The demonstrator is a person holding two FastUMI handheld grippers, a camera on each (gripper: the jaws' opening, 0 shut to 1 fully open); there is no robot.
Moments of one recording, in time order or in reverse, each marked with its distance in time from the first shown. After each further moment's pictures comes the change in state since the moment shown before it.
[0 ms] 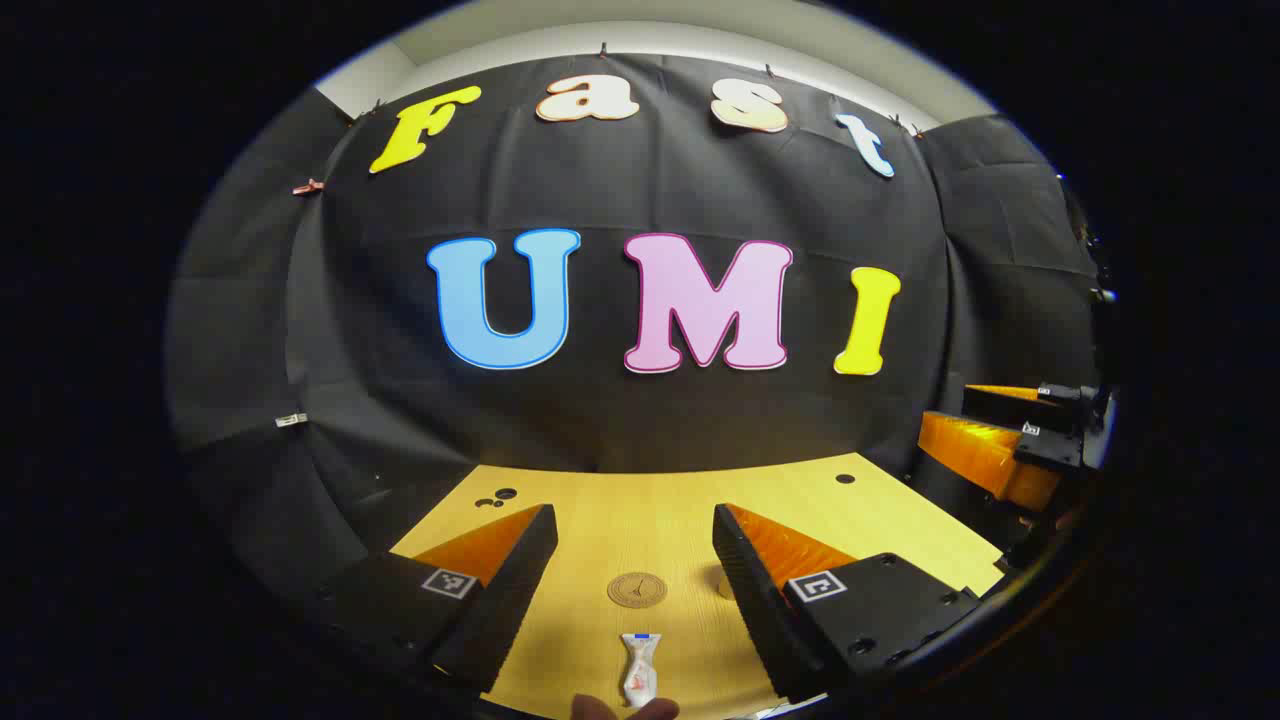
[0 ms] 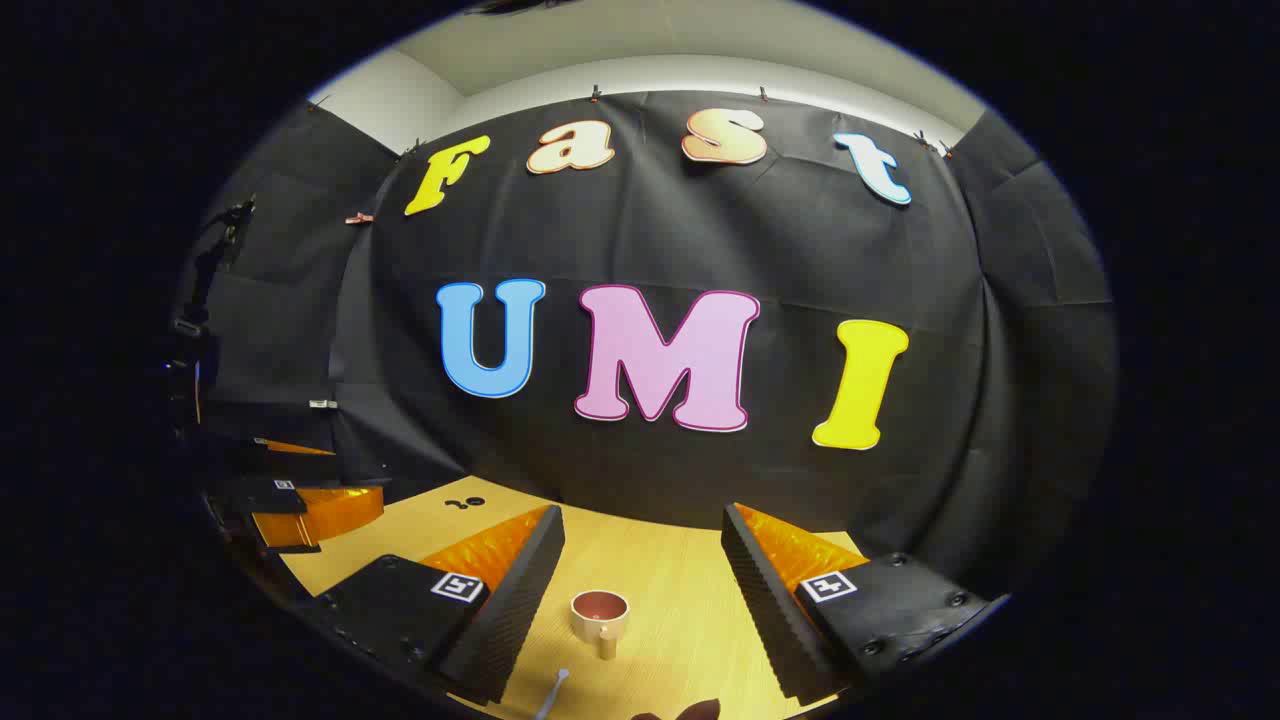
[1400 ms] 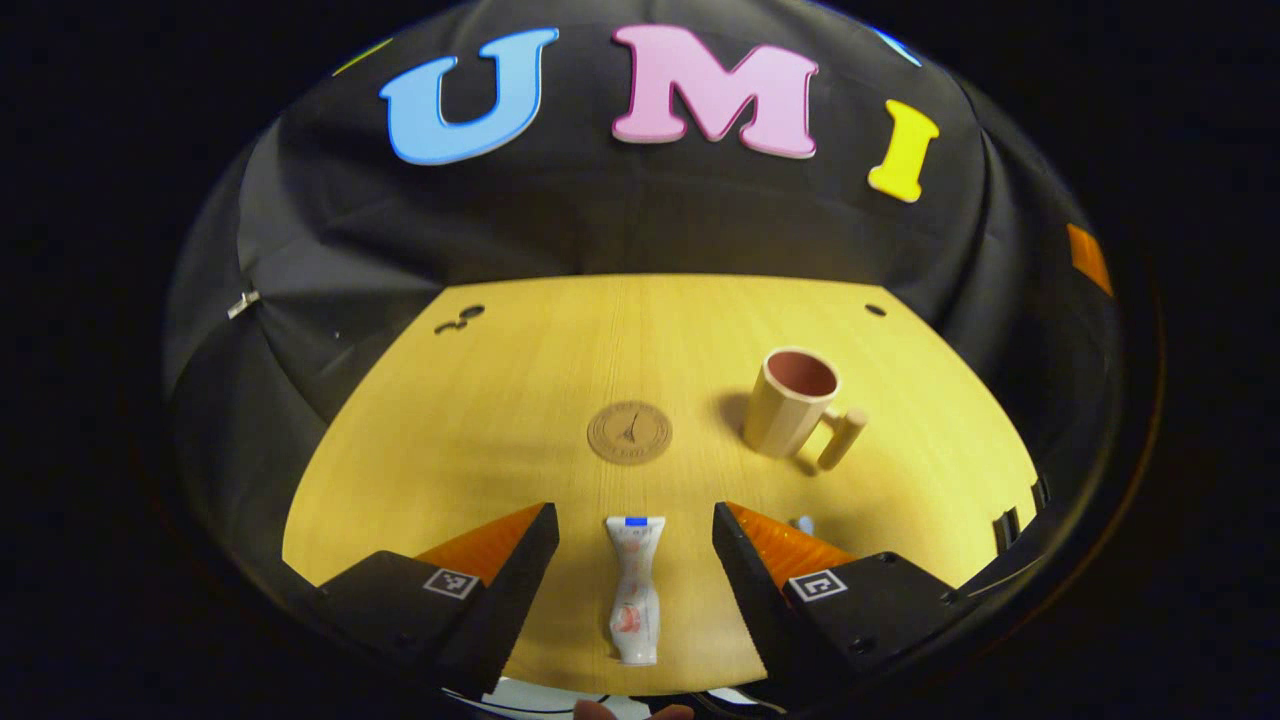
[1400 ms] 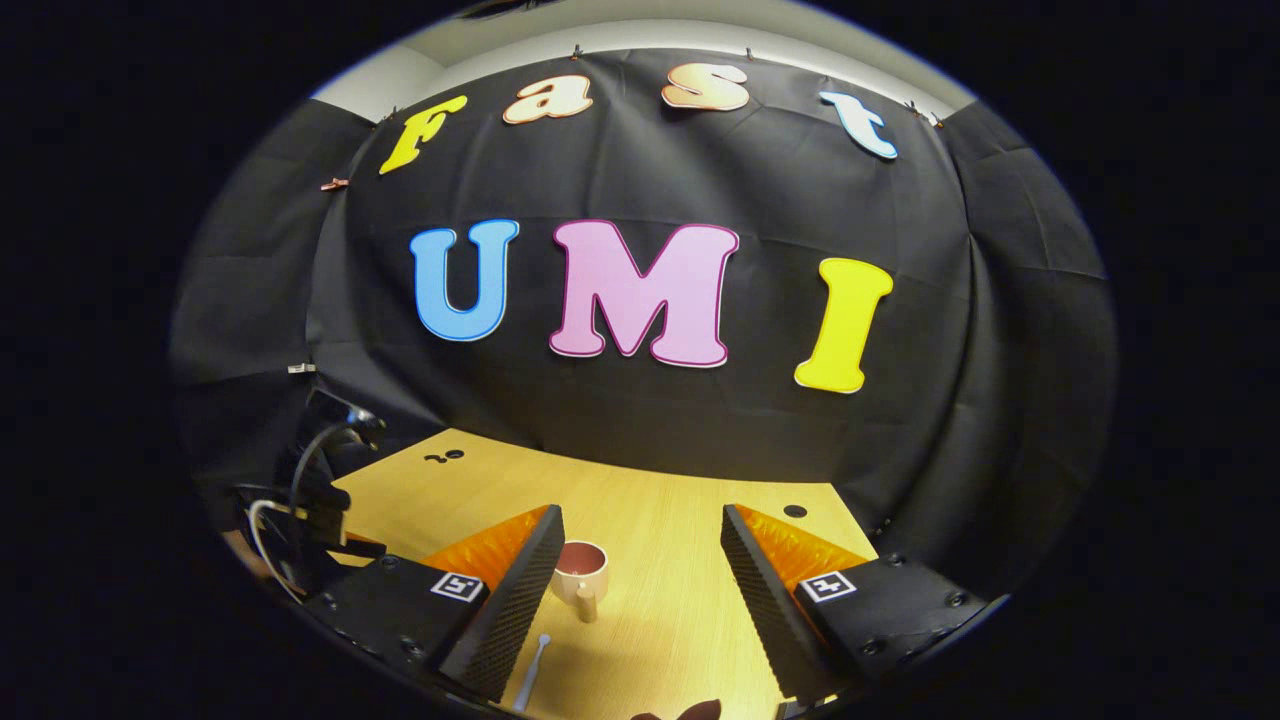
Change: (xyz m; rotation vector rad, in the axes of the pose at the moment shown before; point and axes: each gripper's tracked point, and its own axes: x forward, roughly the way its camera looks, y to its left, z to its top) left arm 0.075 -0.005 -0.233 -0.020 0.596 0.014; right arm 0.002 -0.023 -0.066 0.004 0.169 -0.046
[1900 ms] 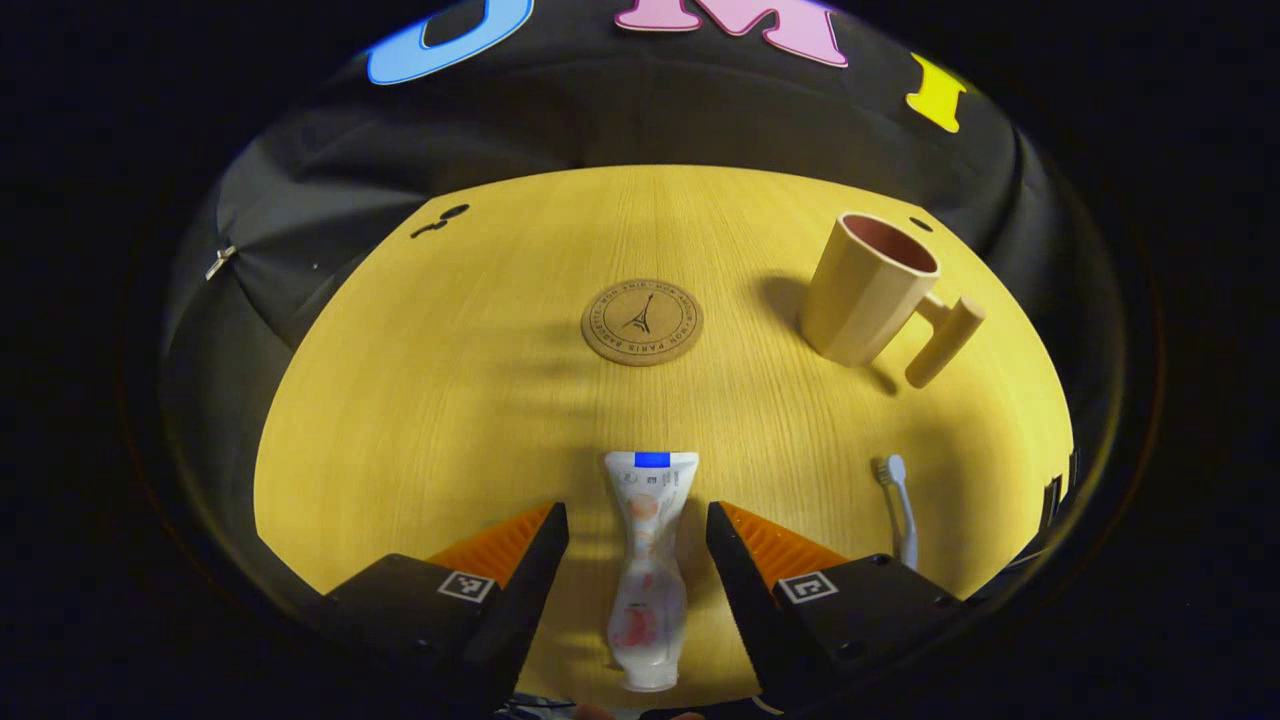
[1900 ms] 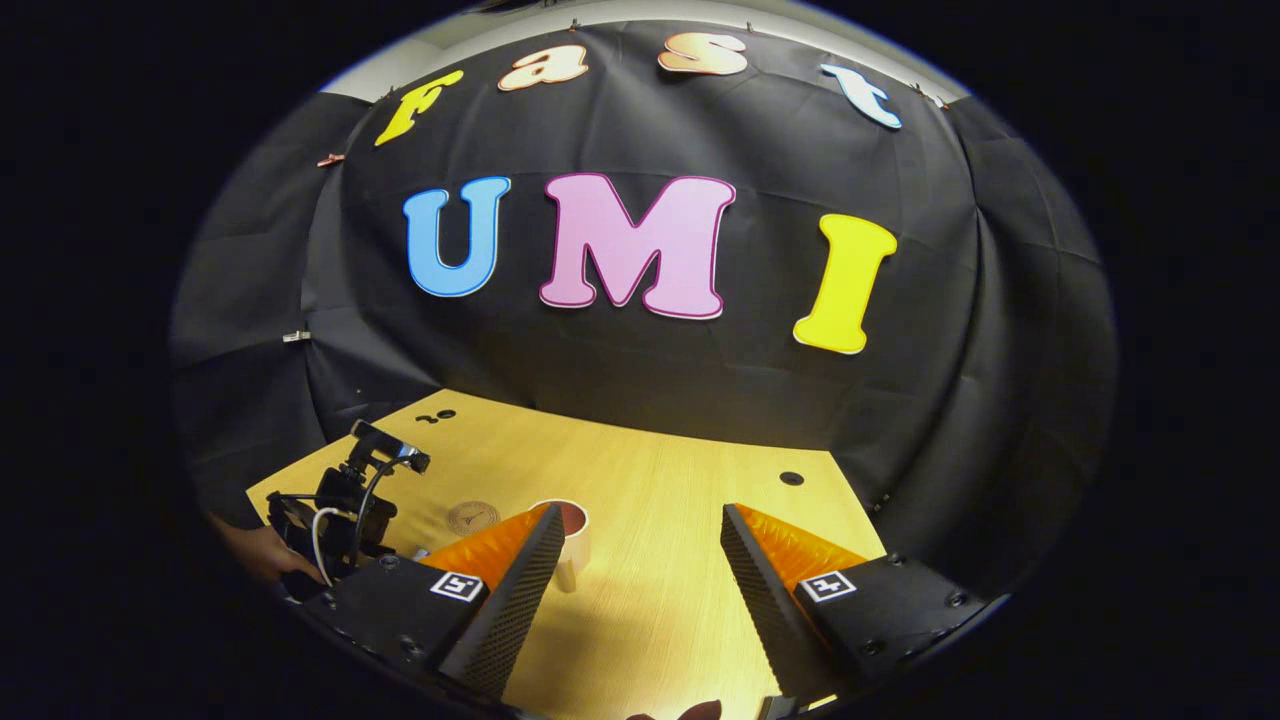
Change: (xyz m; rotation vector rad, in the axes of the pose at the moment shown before) left arm 0.070 0.006 -0.064 0.017 0.229 0.024; right arm 0.012 -0.020 -0.046 -0.012 0.109 0.011
